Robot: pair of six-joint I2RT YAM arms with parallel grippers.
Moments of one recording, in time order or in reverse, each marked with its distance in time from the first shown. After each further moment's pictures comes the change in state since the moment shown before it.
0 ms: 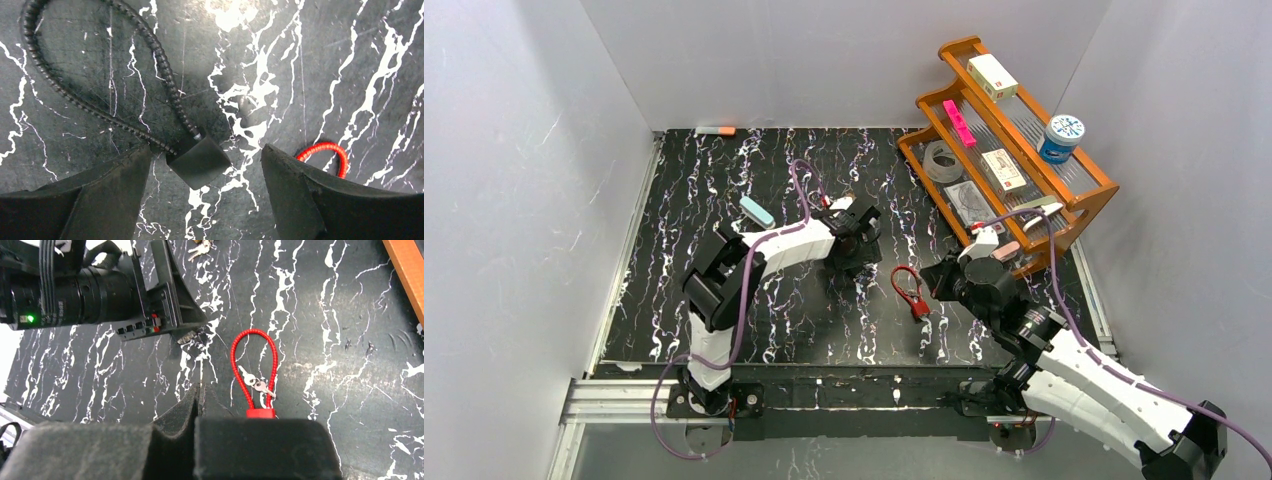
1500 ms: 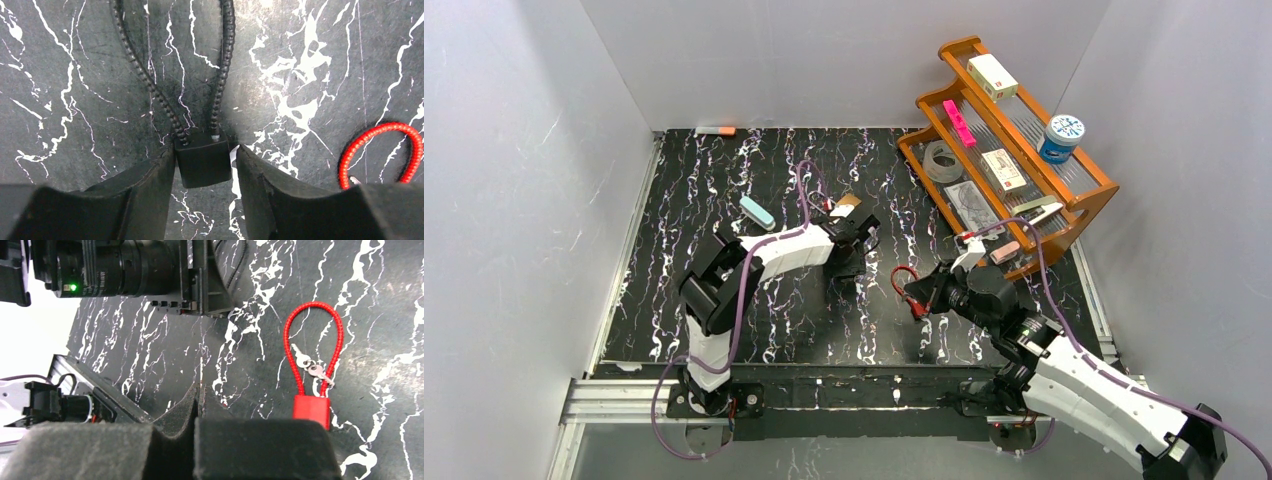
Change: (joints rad) left arm -0.028 -0.028 -0.057 -0.049 -0.063 0.101; right arm 0.000 -0.046 -0.111 0.117 -0.224 0.057
